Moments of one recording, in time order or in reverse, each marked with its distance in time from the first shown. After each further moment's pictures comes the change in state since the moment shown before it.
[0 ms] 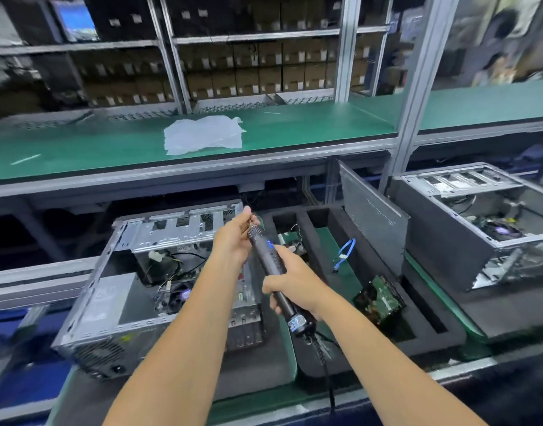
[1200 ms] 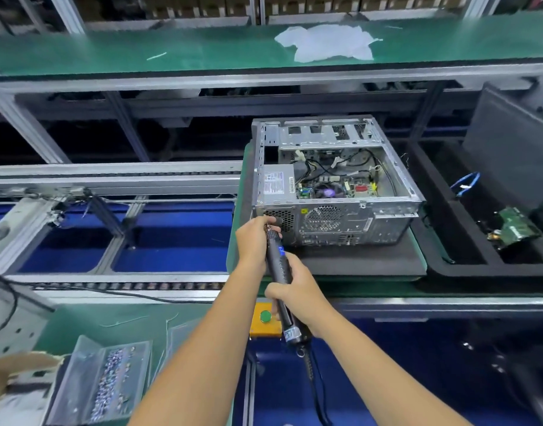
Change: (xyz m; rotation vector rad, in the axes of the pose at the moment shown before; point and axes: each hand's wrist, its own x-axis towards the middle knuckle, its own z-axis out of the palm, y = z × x) left_hand -0.160 0.030 -0.325 0.135 0.344 0.047; right_hand -0.055 0.056 0.364 0.126 -0.054 0.176
